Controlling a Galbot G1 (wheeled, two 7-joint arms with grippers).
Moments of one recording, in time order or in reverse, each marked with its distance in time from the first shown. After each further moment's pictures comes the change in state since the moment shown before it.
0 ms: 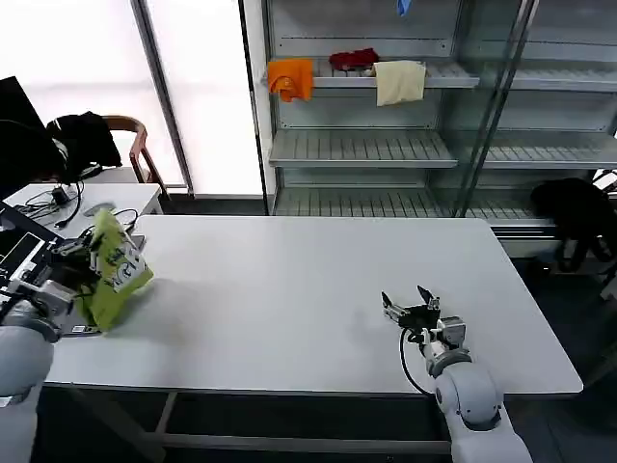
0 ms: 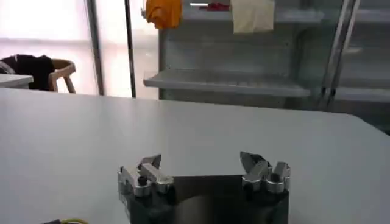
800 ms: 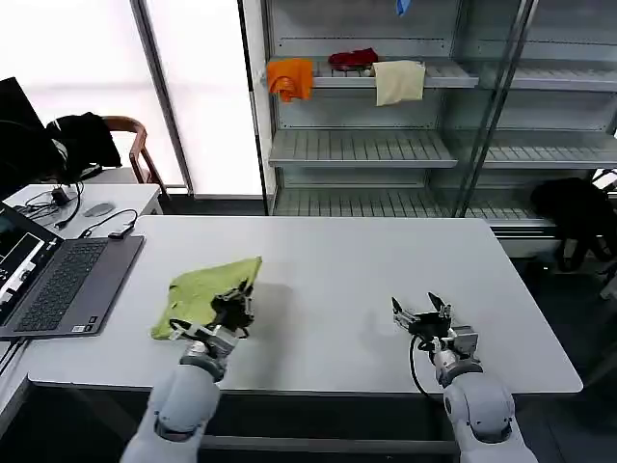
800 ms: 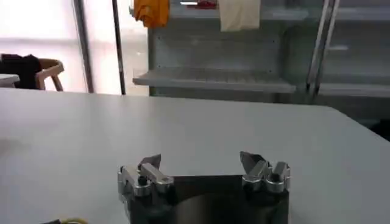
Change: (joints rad) left arm -0.004 -0.396 0.466 -0.003 0.142 0.062 -0.138; right arm -0.036 0.006 0.027 0.046 -0.001 -0.011 0.007
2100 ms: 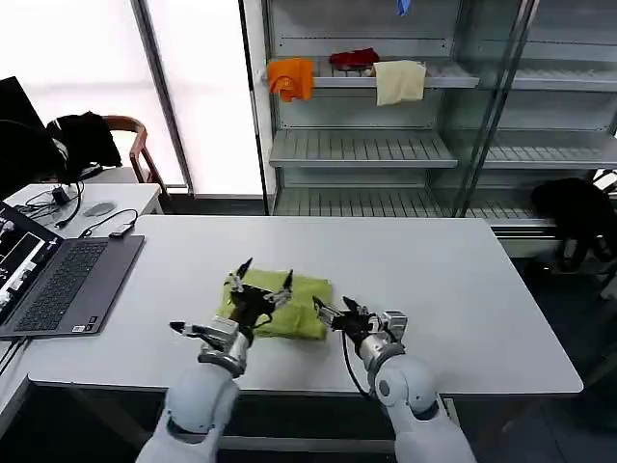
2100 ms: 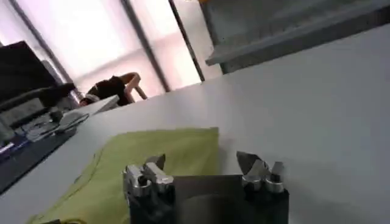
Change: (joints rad) left arm 0.003 -0.059 -0.009 -0.084 -0.416 0.000 -0.163; right arm 0.123 0.120 -0.240 -0.094 0.375 -0.112 0.129
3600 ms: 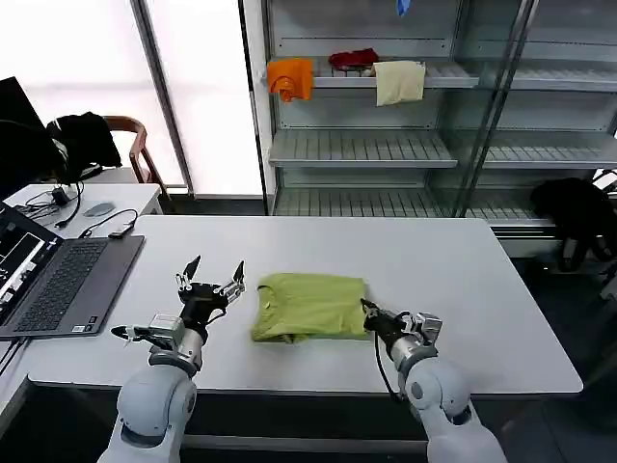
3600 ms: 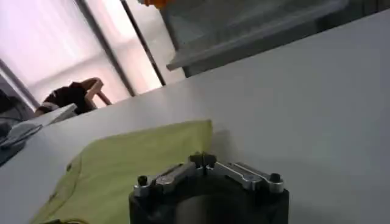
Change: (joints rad) left arm 0.045 0.021 -0.152 -0.053 -0.091 0.026 -0.015; right arm -0.042 -0.115 0.076 0.060 0.087 -0.006 0.099
